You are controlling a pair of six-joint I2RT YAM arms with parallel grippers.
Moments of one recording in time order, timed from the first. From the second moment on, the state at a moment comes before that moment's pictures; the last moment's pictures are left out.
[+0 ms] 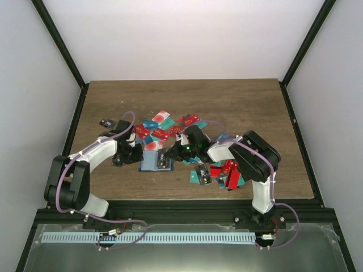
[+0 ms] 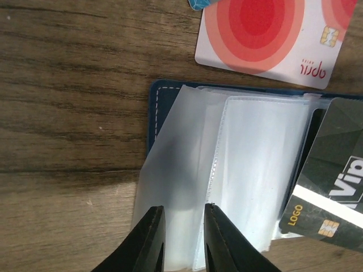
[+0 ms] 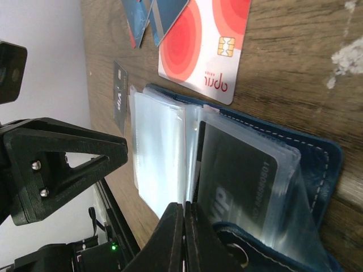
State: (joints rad) left arm -0.26 1.47 0.82 -0.67 0.26 -0.42; right arm 0.74 1.93 0.91 0.39 -0.63 1.01
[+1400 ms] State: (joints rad) left arm -0.25 1.51 0.78 -0.68 0.20 -0.42; right arm 0.75 2.03 0.95 0.54 -0.74 1.15
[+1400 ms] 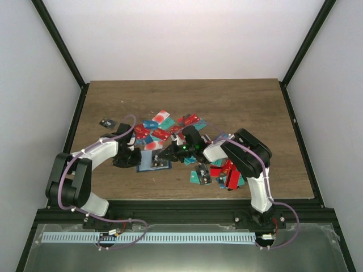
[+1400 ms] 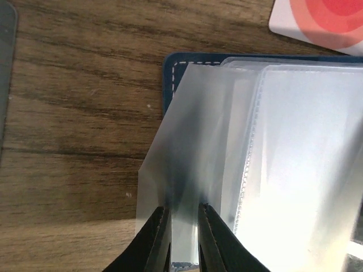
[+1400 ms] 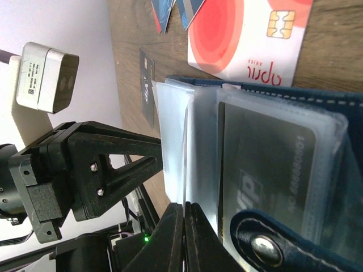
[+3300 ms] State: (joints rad) left arm -0.14 1.63 0.88 -0.59 0.22 -0.40; right arm 0.77 1.96 0.86 0.57 -0.66 1.30
